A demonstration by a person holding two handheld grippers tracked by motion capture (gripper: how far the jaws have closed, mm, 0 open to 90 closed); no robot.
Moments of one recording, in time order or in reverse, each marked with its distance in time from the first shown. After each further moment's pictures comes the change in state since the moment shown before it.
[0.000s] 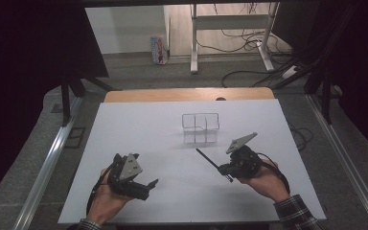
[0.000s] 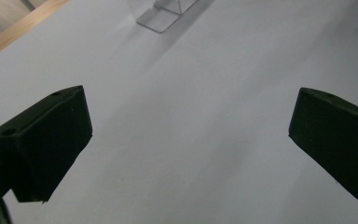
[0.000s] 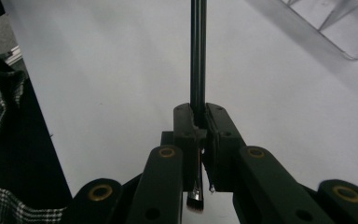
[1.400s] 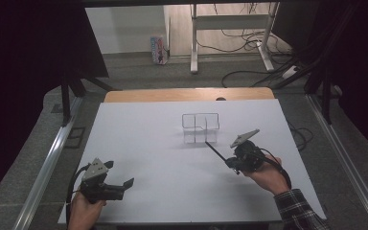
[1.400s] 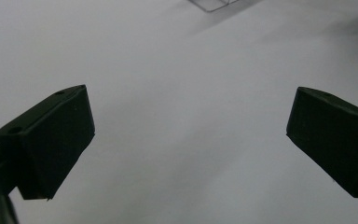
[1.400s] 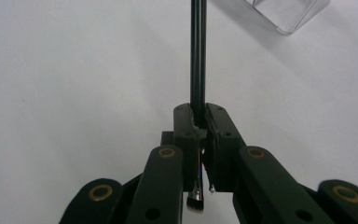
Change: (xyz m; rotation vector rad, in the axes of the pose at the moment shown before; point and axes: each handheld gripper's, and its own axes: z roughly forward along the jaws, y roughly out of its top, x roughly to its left) left arm 0.035 -0.071 -0.033 -0.106 -0.003 -0.329; right arm -0.031 -0.010 0.008 0.017 -0.138 0.039
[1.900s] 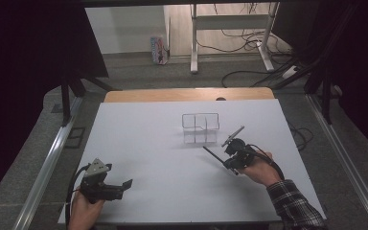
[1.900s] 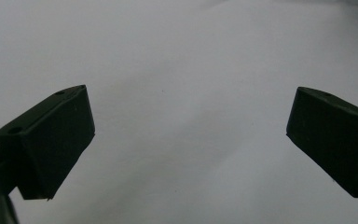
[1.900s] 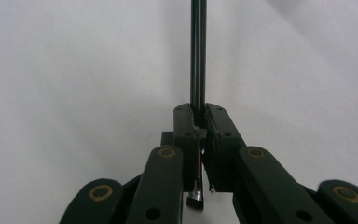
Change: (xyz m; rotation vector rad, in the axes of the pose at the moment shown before) left arm 0.008 -0.005 0.005 0.102 0.014 -0.072; right arm -0.010 0.013 0.033 0.191 0.009 0.024
